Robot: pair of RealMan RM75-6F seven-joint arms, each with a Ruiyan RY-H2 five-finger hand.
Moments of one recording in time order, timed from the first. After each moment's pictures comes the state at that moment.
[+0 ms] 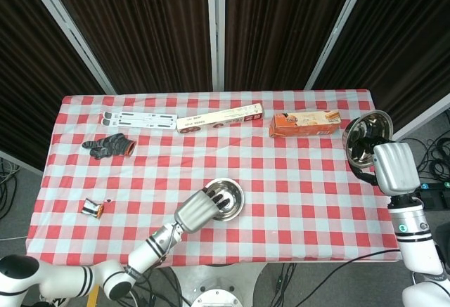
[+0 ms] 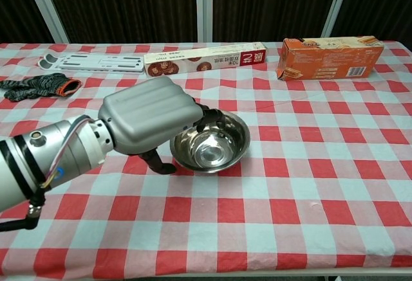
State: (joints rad) left arm -0.71 -1.75 -0.05 -1.51 1.47 1.01 0.75; right arm 0.38 -1.02 0.25 -1.83 -1.34 1.34 -0.11
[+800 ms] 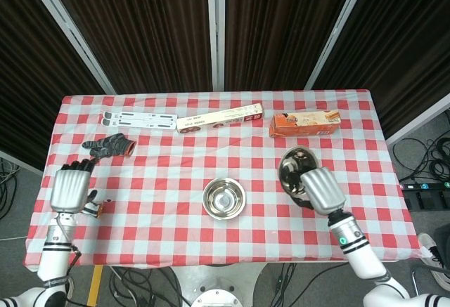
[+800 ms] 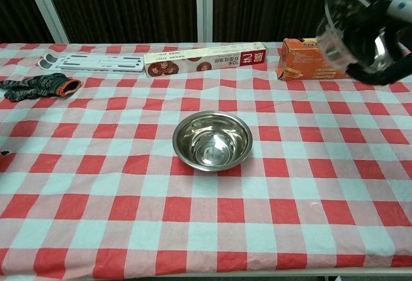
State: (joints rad) left arm -0.33 -1.41 -0.08 -1.54 1.24 1.44 0.57; right arm 0.48 -1.28 0.13 -1.85 -1.37 1.15 -0.31
